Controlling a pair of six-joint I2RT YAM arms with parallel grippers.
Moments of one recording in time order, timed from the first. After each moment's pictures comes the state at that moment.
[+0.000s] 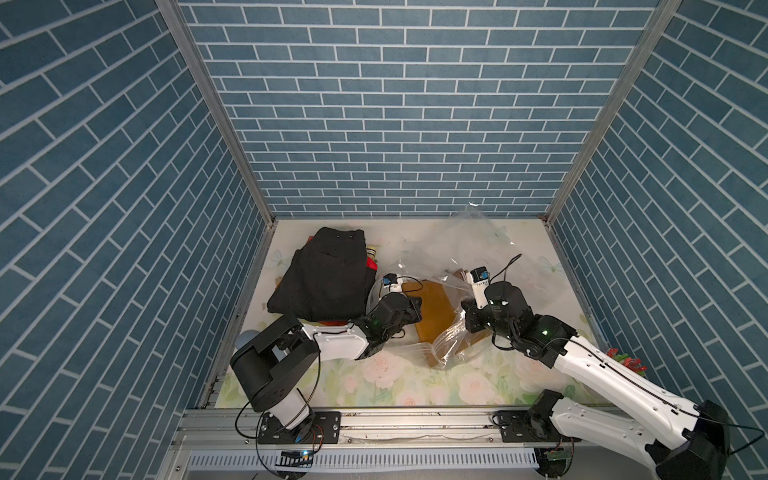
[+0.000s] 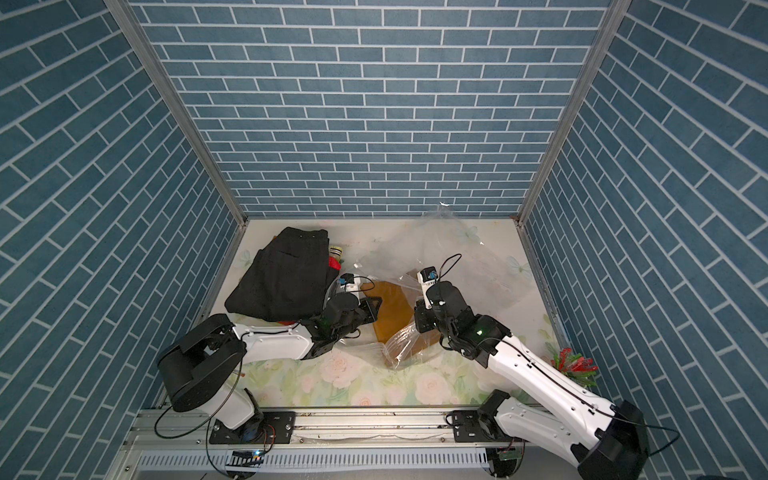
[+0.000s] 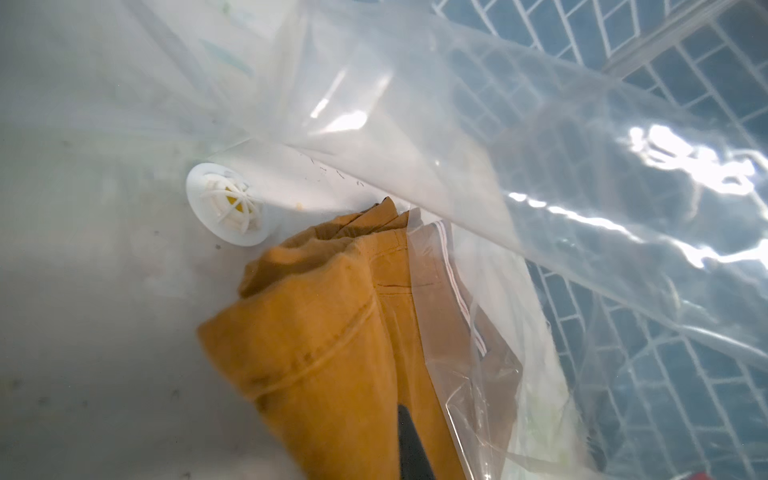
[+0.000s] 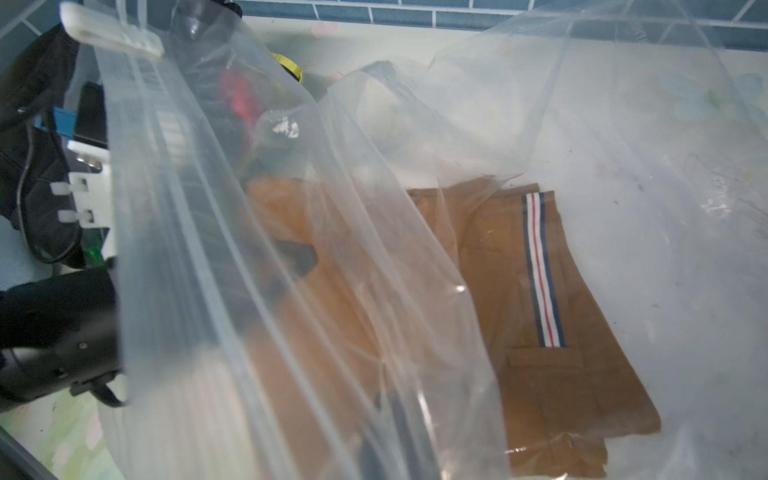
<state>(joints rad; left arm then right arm) -0.88 1.60 0.67 0.48 -0.17 -0.92 0.79 0.99 0.79 -0.47 0.13 0.32</state>
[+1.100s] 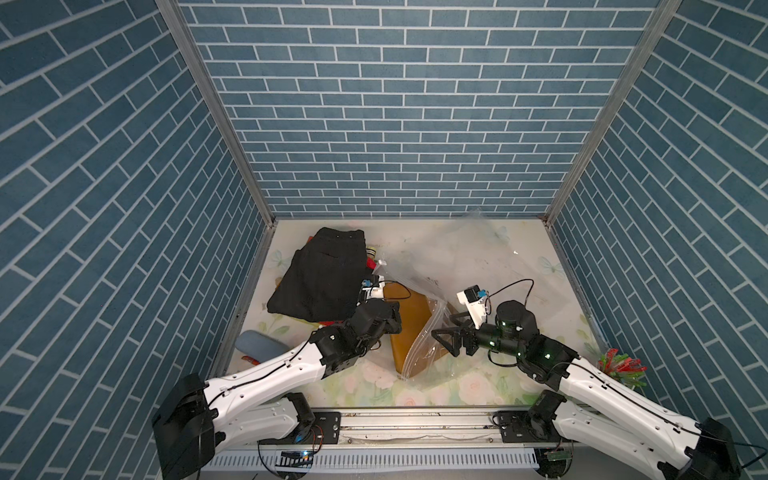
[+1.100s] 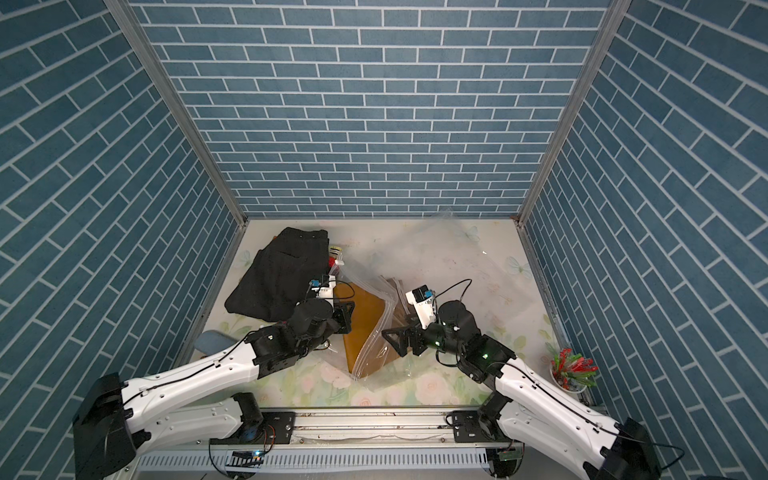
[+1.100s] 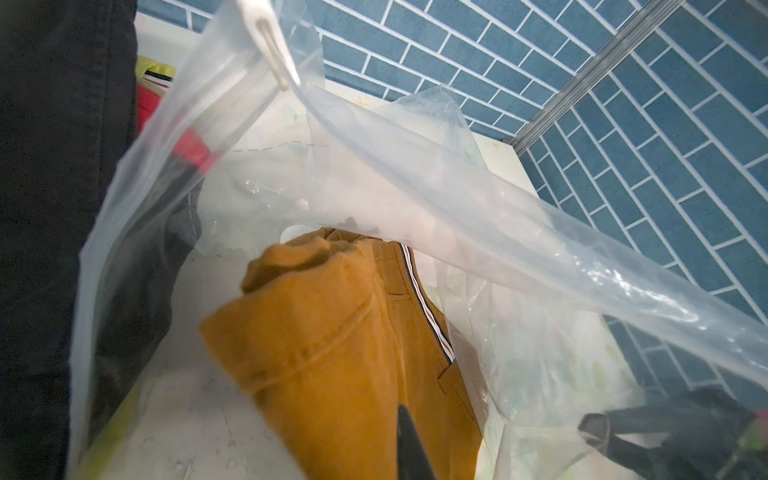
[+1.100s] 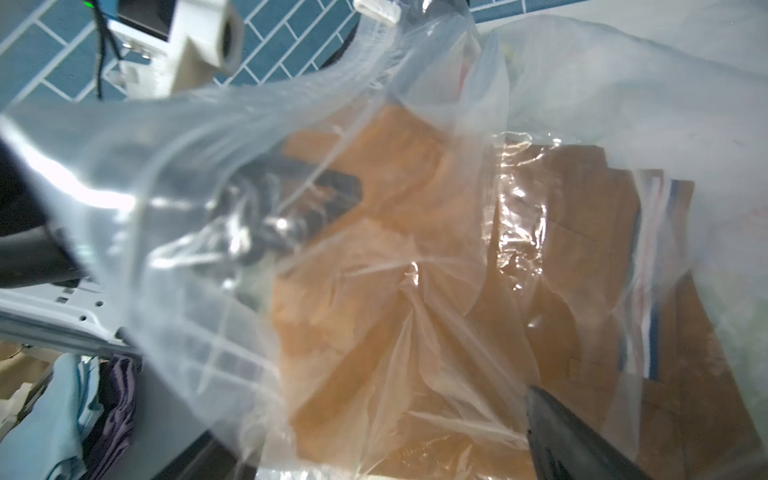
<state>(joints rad) -0.95 1.08 0.69 -0.15 -0.37 -0.76 0.81 0.79 0.51 -0.12 -0.35 0.42</state>
